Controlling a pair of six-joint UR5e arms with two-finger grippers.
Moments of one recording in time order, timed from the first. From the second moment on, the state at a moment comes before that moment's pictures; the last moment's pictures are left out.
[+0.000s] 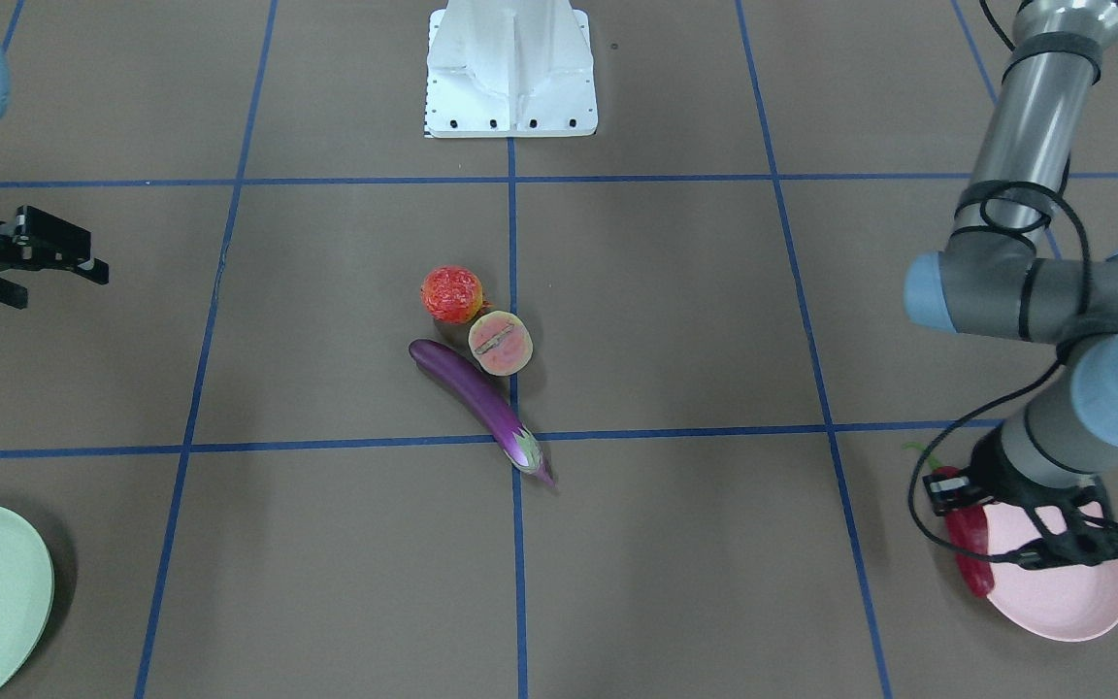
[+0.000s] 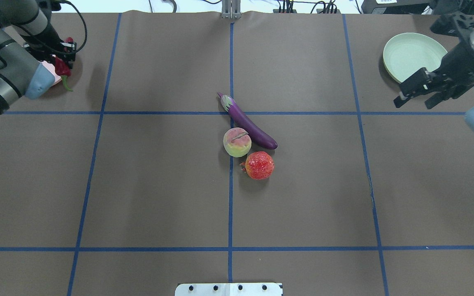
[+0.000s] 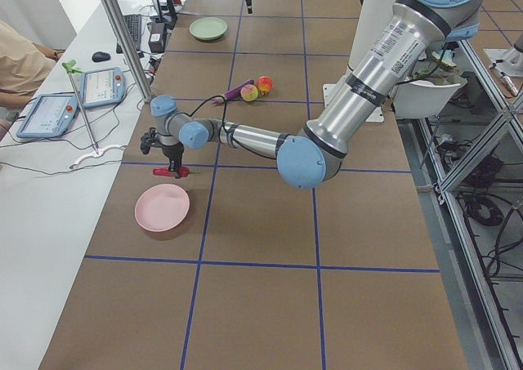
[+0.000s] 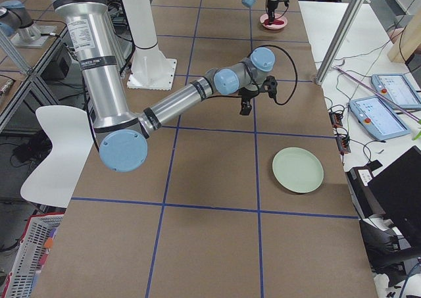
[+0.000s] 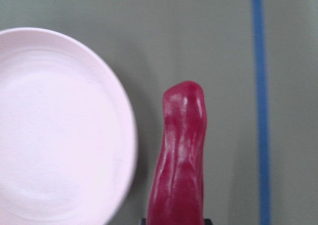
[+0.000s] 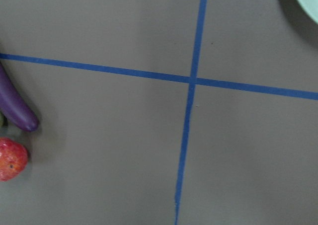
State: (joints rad) left arm -1.12 -2.22 -1.02 -1.86 -2.13 -0.71; right arm 1.10 -1.29 1.89 -1.68 2.51 0.58
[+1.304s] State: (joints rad) left arm -1.22 -2.27 -0.84 -1.94 -2.17 -0.70; right arm 0.48 -1.10 1.79 -1.28 1.87 1.49
